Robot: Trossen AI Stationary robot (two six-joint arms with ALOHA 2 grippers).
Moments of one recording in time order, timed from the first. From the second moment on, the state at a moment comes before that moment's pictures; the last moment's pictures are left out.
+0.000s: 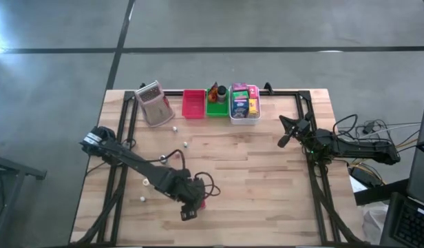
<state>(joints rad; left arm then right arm) -0.49 1.75 1.40 -0.84 -0.03 -0.74 -0.06 0.09 0.01 0.08 0.76 -0.07</state>
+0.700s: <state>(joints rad) -0.49 1.75 1.40 -0.75 0.00 -0.75 -0.06 0.09 0.01 0.08 0.76 -0.07</state>
